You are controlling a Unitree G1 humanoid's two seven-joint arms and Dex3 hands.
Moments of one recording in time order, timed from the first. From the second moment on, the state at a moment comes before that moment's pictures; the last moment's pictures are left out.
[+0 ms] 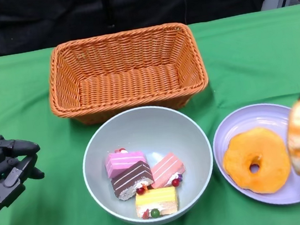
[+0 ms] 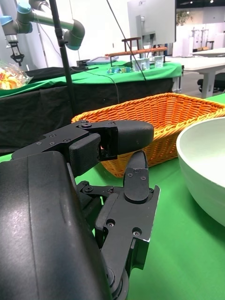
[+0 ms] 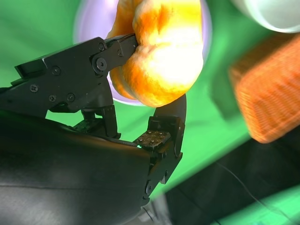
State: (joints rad) left arm -0.23 0.23 0.29 0.66 -0.26 -0.46 -0.42; right arm -0.12 -0.61 -0.07 -0.32 -0.23 0.57 0.57
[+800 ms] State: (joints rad) left arm -0.22 0.23 0.30 0.65 -0.26 -0.46 -0.42; right arm -0.24 -0.59 0.17 -0.05 -0.36 0.51 0.44
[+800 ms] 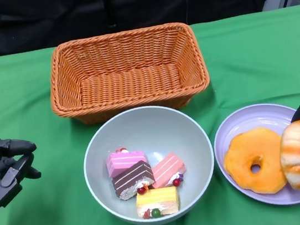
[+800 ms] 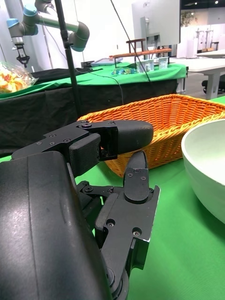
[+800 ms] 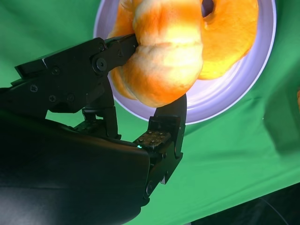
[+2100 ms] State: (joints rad) left arm -0.22 0.23 0.30 0.65 -0.26 -0.46 -0.41; right arm -0.25 -0.66 0.25 -0.33 -0.52 0.61 0.70
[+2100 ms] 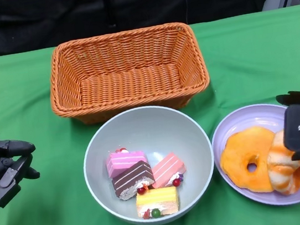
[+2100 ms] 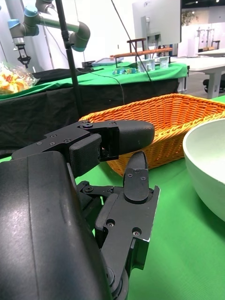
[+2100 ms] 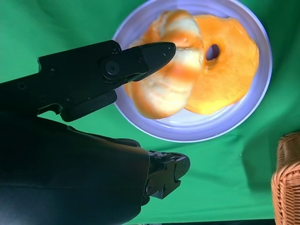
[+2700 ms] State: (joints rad) left arm -0.22 0.23 0.30 0.65 -0.26 -0.46 -0.41; right arm -0.20 -0.67 0.04 -0.53 -0.35 0.70 0.74
